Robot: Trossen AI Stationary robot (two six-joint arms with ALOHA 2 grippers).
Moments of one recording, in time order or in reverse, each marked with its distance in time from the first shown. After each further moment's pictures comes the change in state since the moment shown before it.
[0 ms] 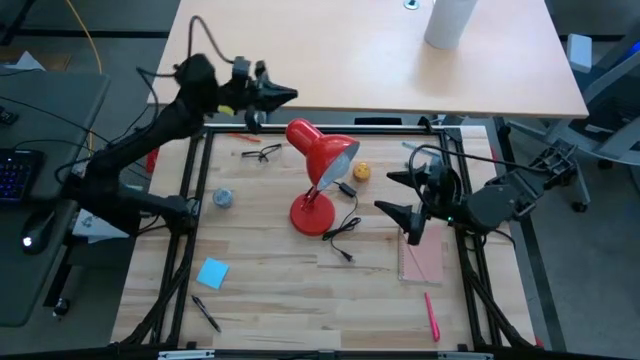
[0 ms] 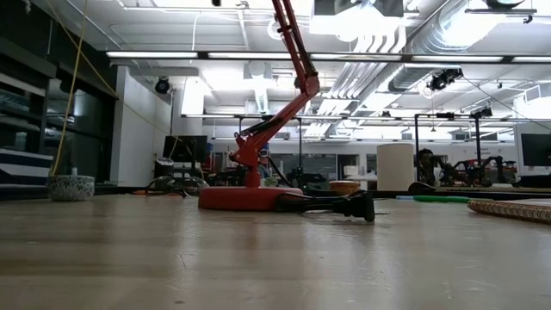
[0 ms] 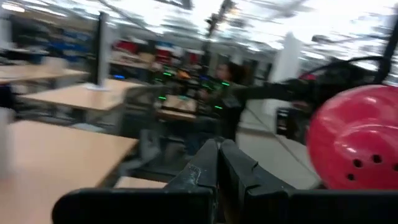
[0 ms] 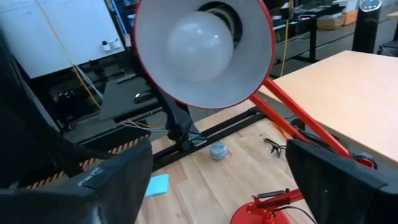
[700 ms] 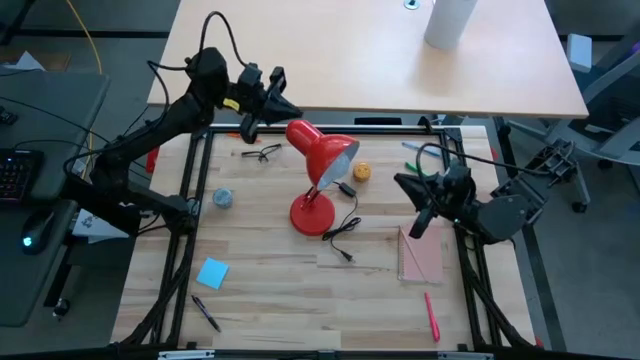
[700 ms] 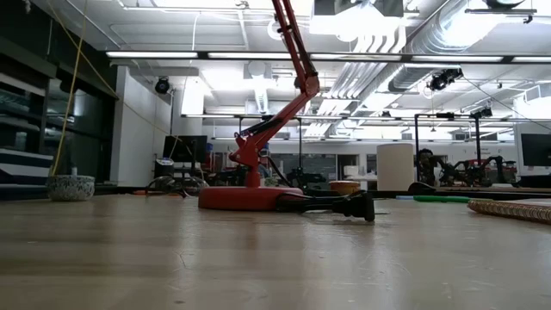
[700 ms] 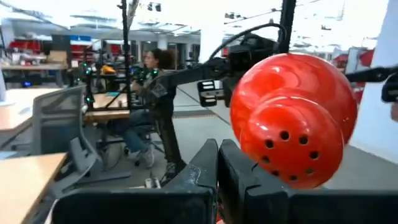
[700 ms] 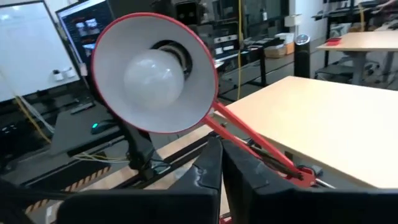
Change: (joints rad) left arm -0.006 0.098 0.092 0.005 0.358 0.096; right arm 0.087 0.000 0.000 0.000 0.309 0.008
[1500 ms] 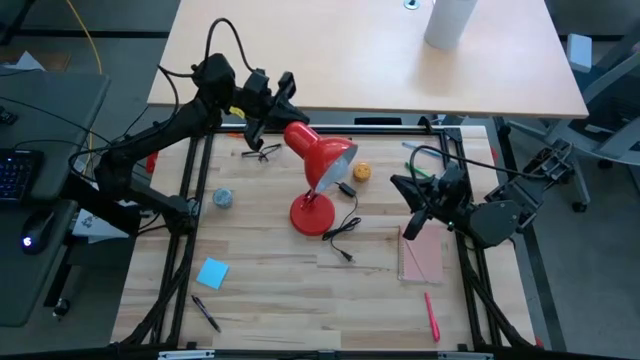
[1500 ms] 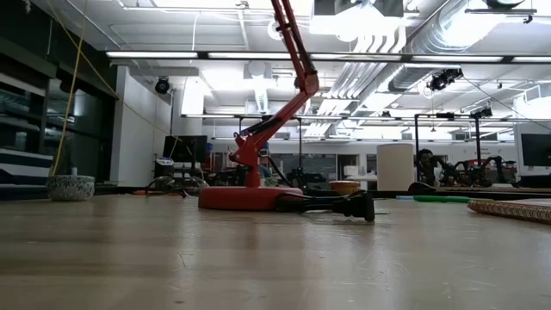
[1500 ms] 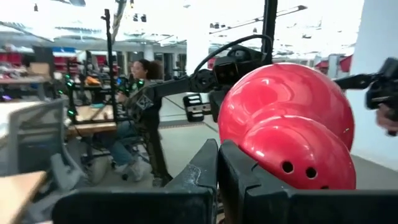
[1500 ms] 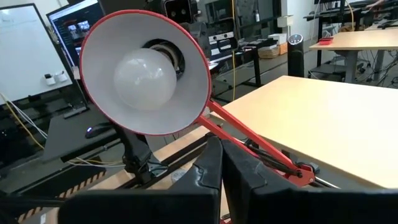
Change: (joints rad) left arm -0.085 0.032 0.000 0.105 -0.018 -0.030; right arm -0.007 0.029 -0.001 0.016 0.029 0.027
